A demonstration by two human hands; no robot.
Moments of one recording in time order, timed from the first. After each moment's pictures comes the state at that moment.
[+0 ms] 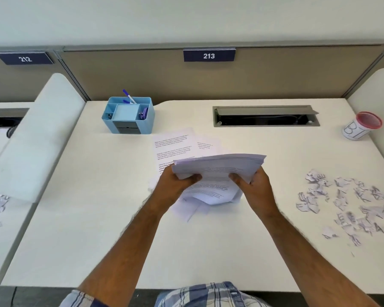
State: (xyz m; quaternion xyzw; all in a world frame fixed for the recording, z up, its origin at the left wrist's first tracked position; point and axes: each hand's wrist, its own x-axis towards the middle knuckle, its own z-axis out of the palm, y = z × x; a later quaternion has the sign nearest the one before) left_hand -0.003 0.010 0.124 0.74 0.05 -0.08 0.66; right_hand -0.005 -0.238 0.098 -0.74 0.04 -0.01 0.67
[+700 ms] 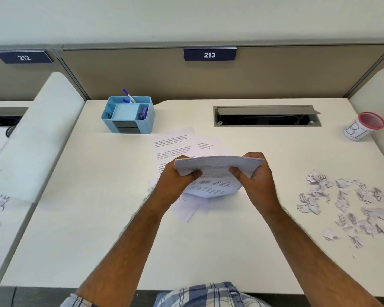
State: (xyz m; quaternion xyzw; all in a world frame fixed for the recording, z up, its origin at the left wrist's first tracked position) left_hand 0.006 0.005 0.129 0.77 0.05 -0.07 0.63; right_hand 0.011 -0.235 0.110 -0.76 0.01 -0.06 0.65
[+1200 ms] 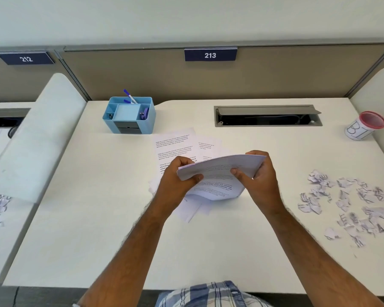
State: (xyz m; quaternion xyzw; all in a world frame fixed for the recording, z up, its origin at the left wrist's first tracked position) left_hand -0.005 0.002 0.129 0.79 0.06 -0.05 0.61; right_hand 0.005 -0.237 0.120 -0.75 0.00 -0.07 0.65
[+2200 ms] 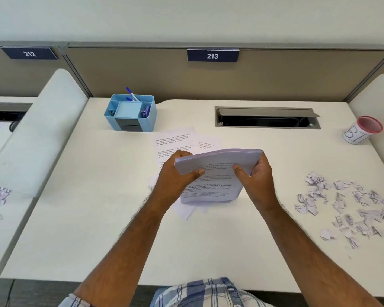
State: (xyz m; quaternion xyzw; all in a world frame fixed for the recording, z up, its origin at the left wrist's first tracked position) left_hand -0.005 0.006 0.137 0.80 0.05 -0.03 0.60; right_hand 0.006 -0.230 0.120 -0.75 0.02 -0.06 0.66
